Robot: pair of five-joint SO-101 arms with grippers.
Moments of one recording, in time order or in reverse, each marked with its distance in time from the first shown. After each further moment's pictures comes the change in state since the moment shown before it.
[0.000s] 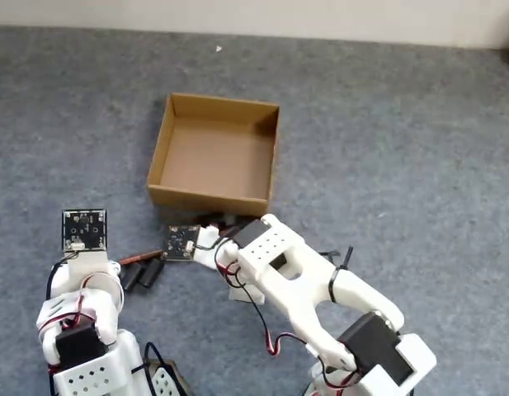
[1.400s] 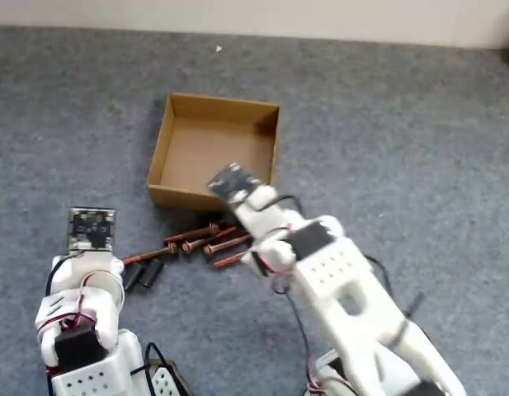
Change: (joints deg) left arm 3.5 0.1 -4.3 0.0 -4.2; right arm 11.3 -32.0 4.0 7.6 -25.9
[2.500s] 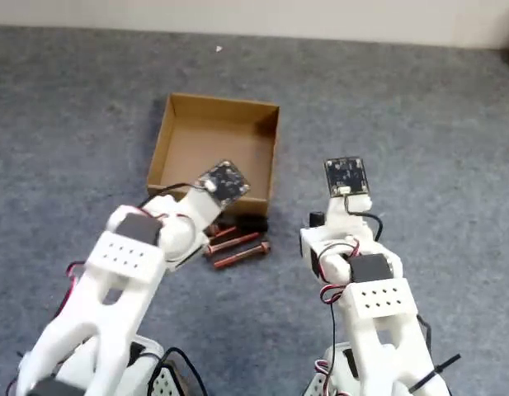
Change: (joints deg) left arm 36.0 70.5 -33.6 -10.6 -12.1; right arm 20.7 -12.4 21.2 -19.3 -16.2
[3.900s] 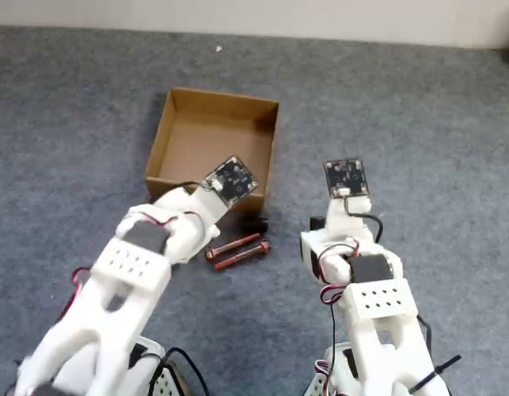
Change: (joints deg) left arm 2.2 -2.9 4.4 -13.4 3.3; right arm 0.0 -0.9 0.1 3.1 0.0
